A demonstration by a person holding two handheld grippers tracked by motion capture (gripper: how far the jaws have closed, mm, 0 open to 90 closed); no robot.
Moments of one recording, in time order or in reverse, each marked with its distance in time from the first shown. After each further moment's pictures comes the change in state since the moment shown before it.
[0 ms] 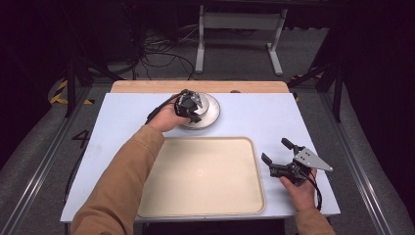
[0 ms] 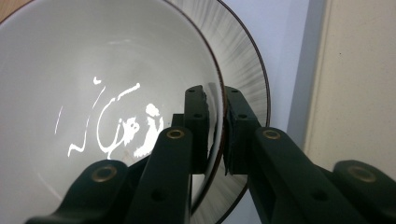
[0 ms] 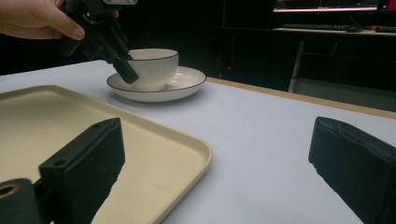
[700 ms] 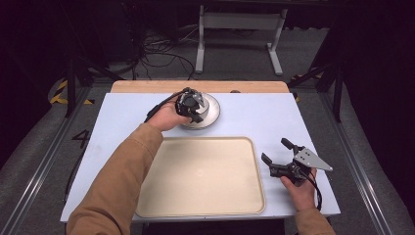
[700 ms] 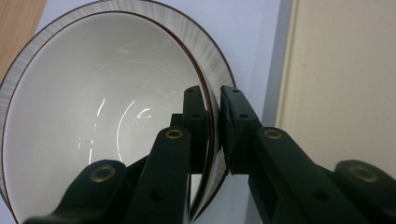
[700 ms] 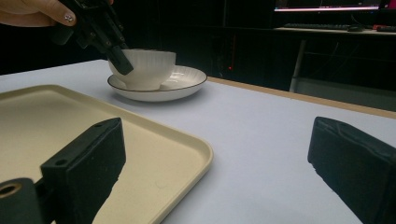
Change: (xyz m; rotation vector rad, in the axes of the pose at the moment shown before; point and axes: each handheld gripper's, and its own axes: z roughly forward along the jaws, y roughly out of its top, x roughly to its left) left arm -0.010 0.012 -0.017 -0.003 -0.024 0.028; right arm 0.000 0.000 0.000 0.002 0.004 -0.002
